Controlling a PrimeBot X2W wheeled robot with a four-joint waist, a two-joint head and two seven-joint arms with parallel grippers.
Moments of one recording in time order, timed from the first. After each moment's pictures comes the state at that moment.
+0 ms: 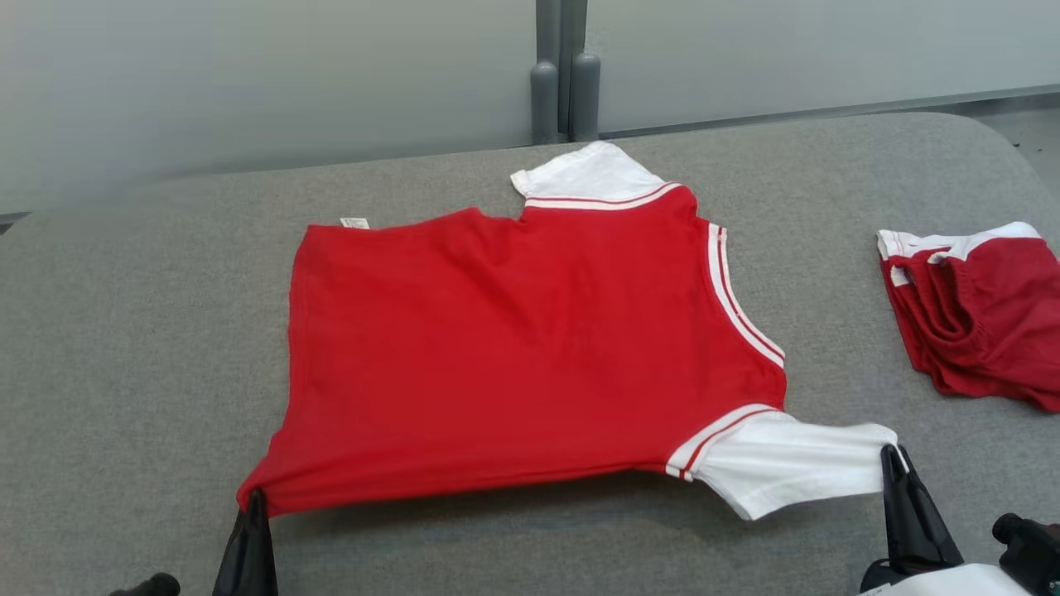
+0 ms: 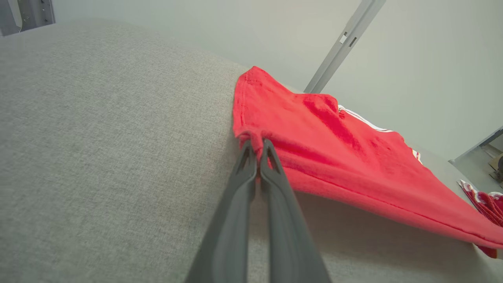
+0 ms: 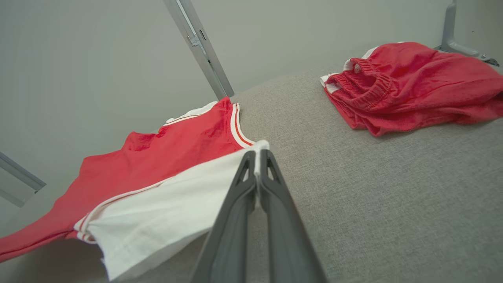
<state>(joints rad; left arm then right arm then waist) 0.16 0.14 -0.11 0.13 -0.63 -0.02 -0.26 0.18 -0.05 -0.07 0.05 0.44 0.13 -0.23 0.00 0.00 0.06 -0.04</state>
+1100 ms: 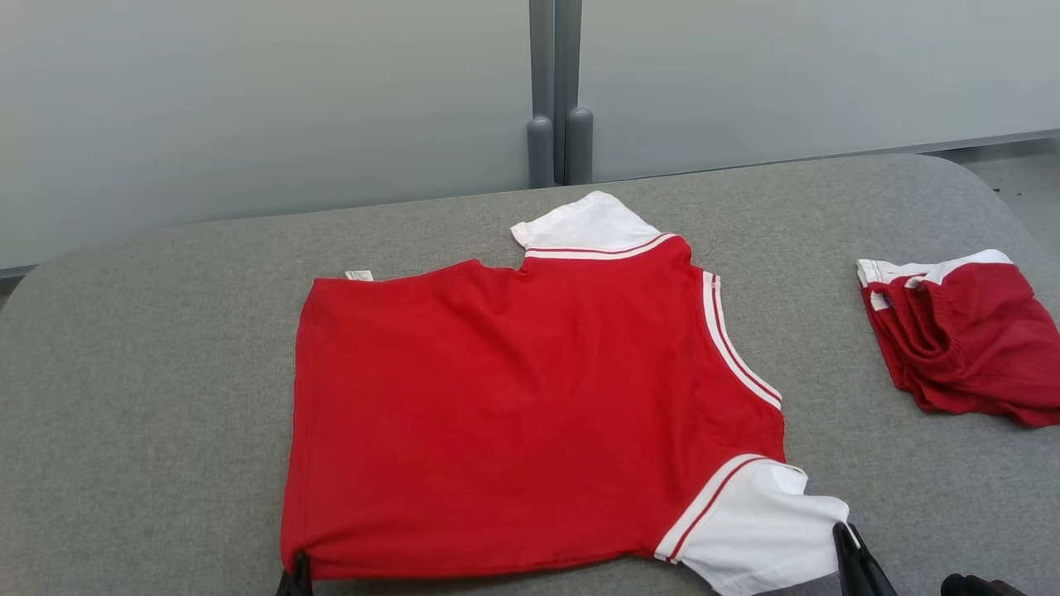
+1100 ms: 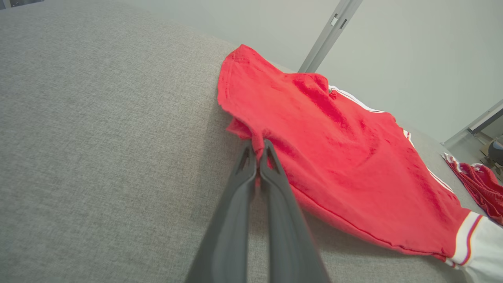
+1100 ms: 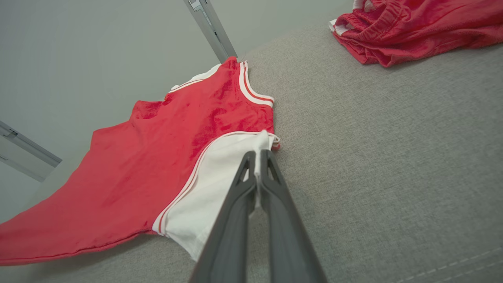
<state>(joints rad) 0.28 0.06 -0.11 0.15 -0.53 -0.07 -0.26 0.27 -0.05 0.03 0.13 0.48 0.13 -0.23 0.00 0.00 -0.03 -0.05</state>
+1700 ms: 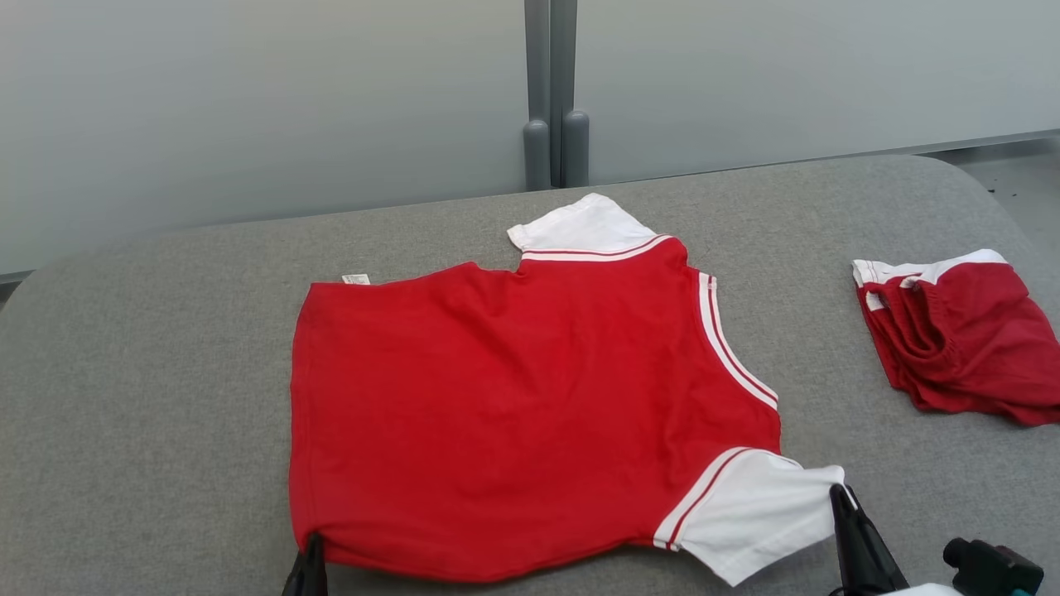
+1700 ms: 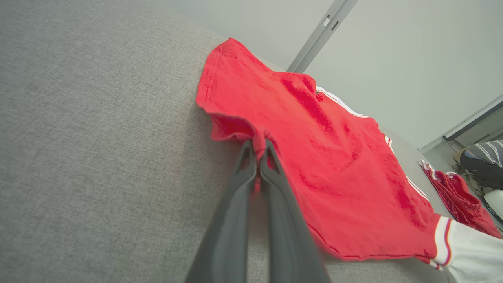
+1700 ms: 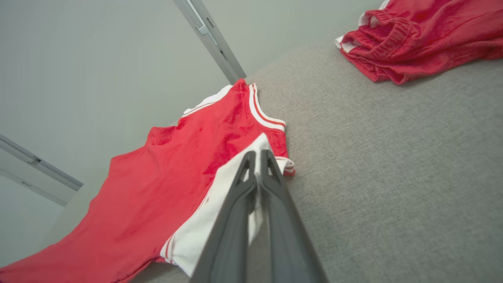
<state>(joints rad) 0.24 0.05 -0.13 0.16 -0.62 -0.08 -0.22 0.21 -0.05 0.04 0.13 0.56 0.13 -0.21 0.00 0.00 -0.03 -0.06</state>
